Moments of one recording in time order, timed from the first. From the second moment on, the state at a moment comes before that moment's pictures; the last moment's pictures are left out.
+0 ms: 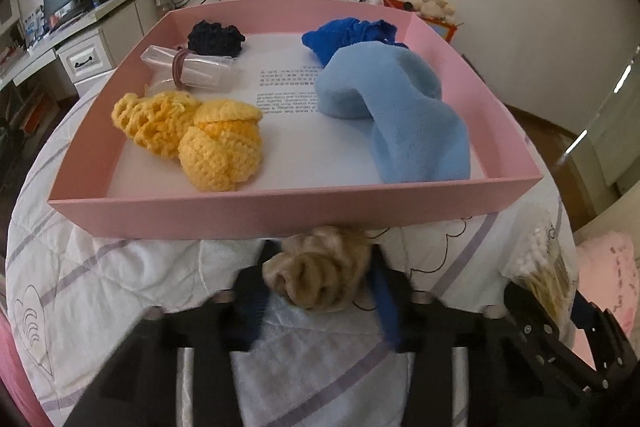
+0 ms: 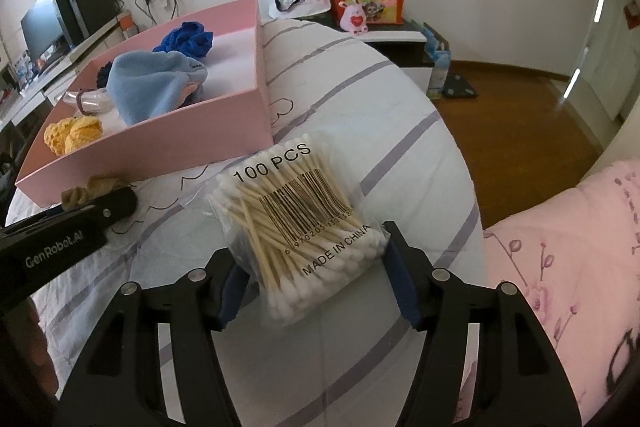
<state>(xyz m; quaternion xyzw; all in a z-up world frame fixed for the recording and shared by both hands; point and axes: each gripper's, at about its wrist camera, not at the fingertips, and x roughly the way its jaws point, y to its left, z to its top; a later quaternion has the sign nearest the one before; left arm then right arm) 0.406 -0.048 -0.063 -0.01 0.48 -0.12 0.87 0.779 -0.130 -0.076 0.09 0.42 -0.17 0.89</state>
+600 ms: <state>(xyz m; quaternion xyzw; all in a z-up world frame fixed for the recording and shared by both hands) 0.376 -0.022 -0.049 -0.01 0.48 -0.15 0.87 0.765 -0.119 -0.063 0.10 0.42 -0.19 0.88</state>
